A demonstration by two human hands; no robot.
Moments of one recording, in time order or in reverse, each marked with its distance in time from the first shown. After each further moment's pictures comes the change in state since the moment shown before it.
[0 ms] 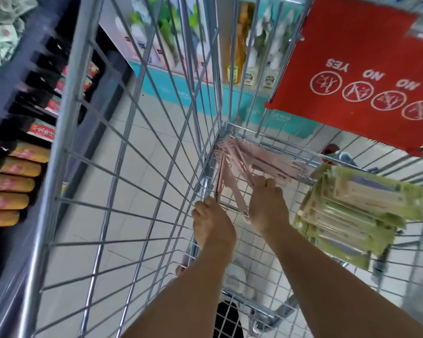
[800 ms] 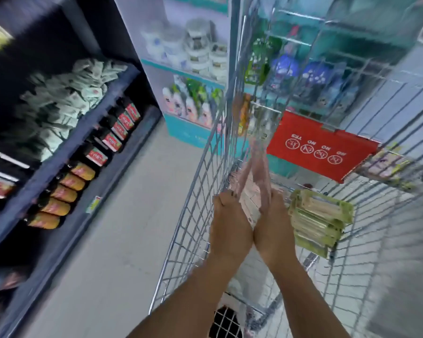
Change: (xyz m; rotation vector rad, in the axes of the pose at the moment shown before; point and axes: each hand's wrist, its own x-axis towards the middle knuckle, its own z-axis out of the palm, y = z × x) left_hand -0.181 -0.028 -0.179 -0.512 0.217 0.355; right_hand -0.213 -0.084 -0.143 0.592 0.321 -0.043
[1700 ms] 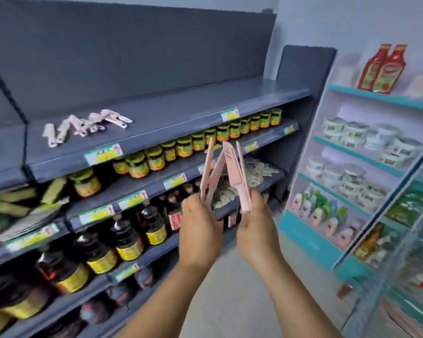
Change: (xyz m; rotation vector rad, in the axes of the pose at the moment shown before) left_hand -0.159 -0.229 -0.466 -0.188 0.866 0.101; right_hand -0.312 -0.385 0.180 0.068 -0.227 -0.732
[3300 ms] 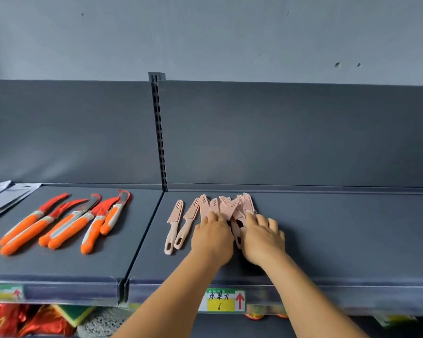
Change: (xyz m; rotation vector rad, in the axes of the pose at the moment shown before) left_hand 0.374 -0.161 -0.153 0.832 -0.122 -0.396; right_hand 0.311 -0.232 0.302 -0.588 -0.540 -0.503
